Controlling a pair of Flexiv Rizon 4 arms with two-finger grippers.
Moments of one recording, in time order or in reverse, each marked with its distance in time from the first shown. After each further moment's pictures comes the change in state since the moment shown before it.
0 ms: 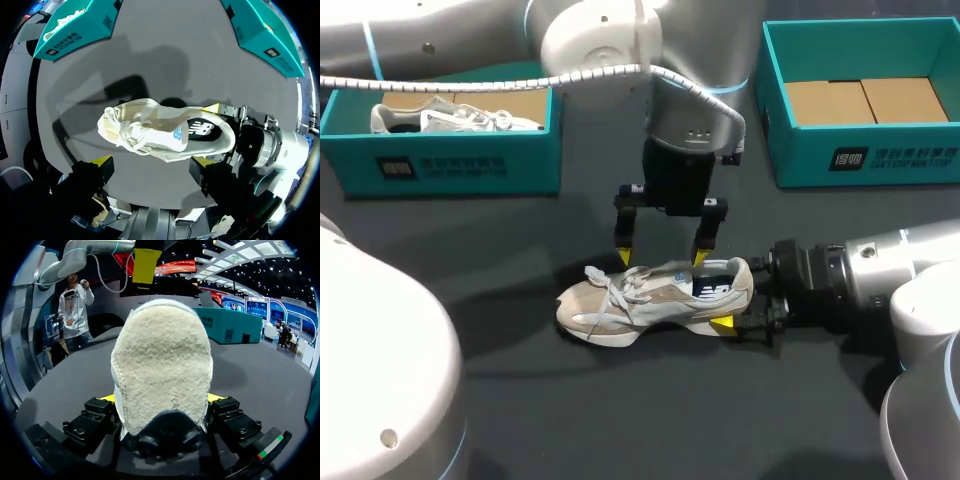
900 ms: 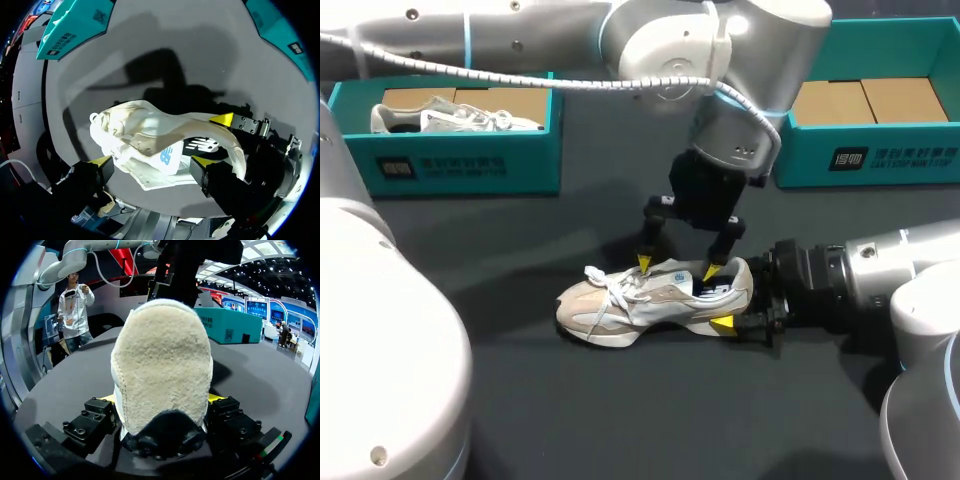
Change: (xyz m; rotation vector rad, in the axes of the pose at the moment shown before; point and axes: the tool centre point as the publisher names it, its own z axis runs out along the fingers) left arm 0.028 -0.019 0.044 -0.073 -0.174 -0.037; right arm 0.000 0.000 0.000 0.000 0.000 0.000
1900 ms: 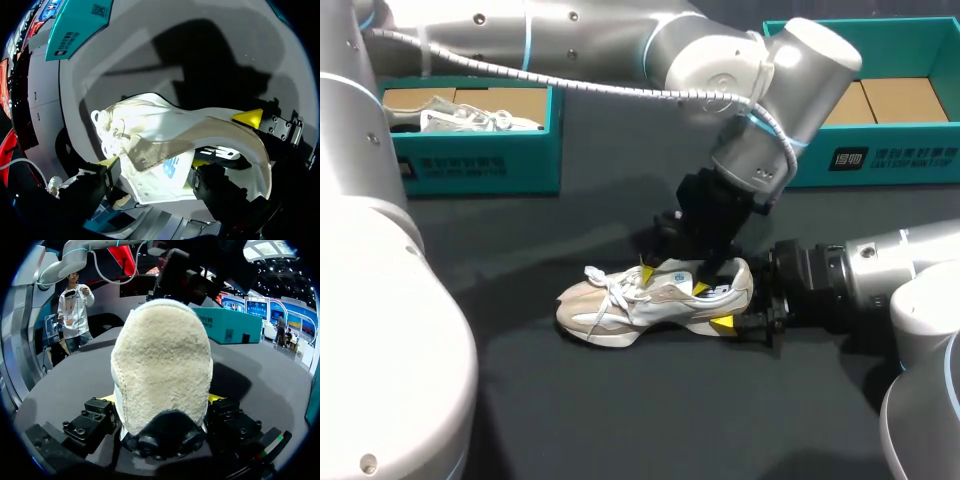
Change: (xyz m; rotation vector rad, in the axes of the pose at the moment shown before) left arm -0.004 0.002 0.026 -0.061 -0.199 0.007; right arm 0.000 0.000 0.000 0.000 0.000 0.000
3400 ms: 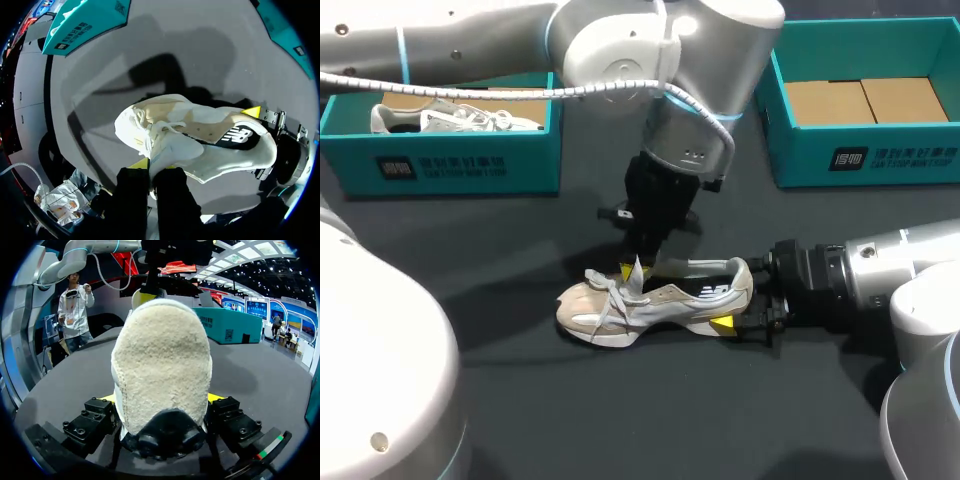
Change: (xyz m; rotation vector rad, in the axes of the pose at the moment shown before) left arm -0.067 0.009 -0.003 0.076 0.196 -0.016; right arm 0.000 0.000 0.000 0.000 0.000 0.000
